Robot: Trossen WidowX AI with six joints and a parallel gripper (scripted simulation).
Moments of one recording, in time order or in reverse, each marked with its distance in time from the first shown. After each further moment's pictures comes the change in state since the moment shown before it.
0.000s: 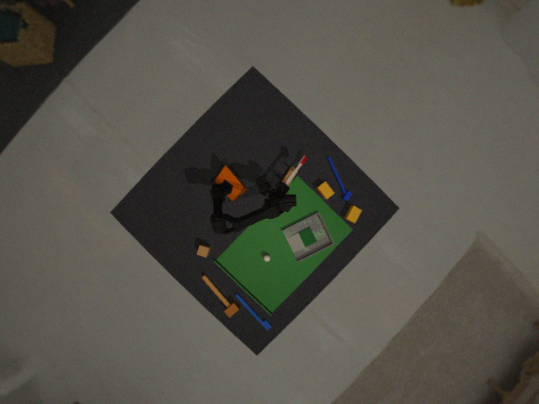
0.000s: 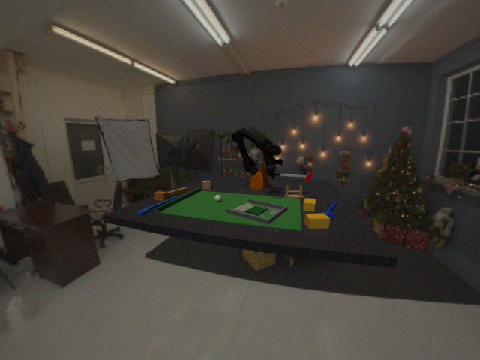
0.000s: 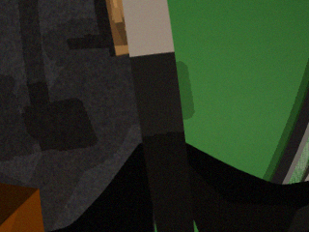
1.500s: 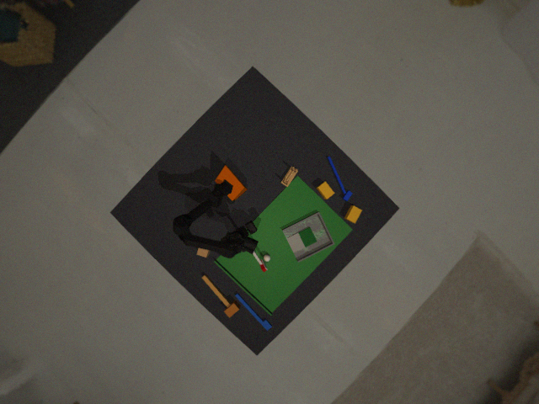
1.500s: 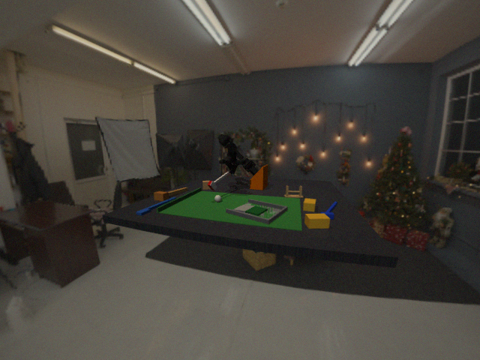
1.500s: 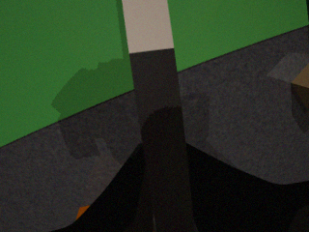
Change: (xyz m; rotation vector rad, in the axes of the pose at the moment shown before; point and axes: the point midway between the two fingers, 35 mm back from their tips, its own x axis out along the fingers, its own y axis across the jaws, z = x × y) arm -0.089 0.041 -0.268 1.940 0.141 -0.240
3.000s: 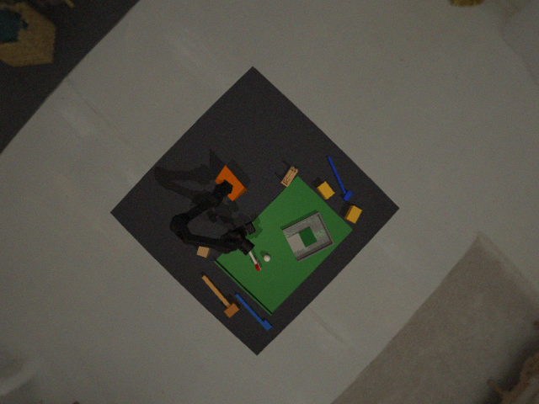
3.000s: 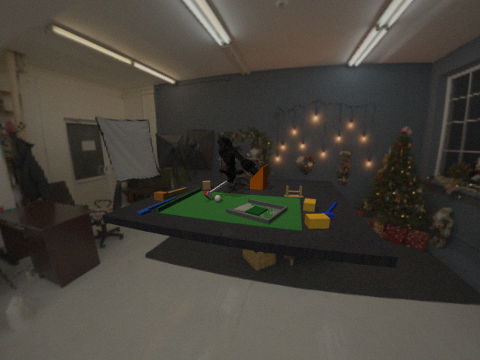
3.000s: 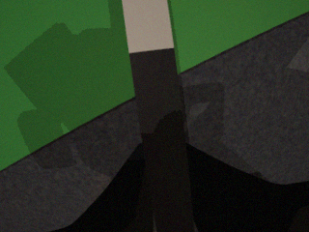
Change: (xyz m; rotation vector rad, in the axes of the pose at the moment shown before) arm 0.066 -0.016 -0.003 0.101 -0.002 -0.015
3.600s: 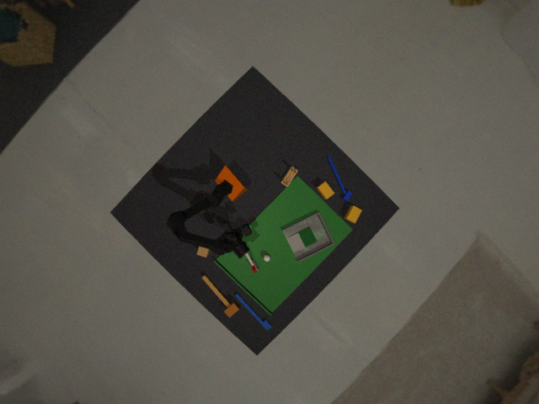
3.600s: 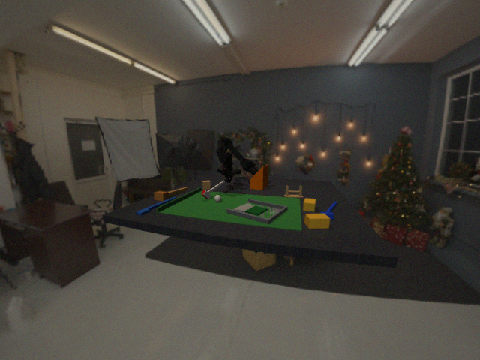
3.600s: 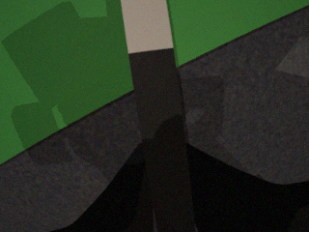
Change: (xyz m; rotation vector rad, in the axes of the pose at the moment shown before) arm 0.003 -0.023 0.001 -0.003 -0.002 -0.001
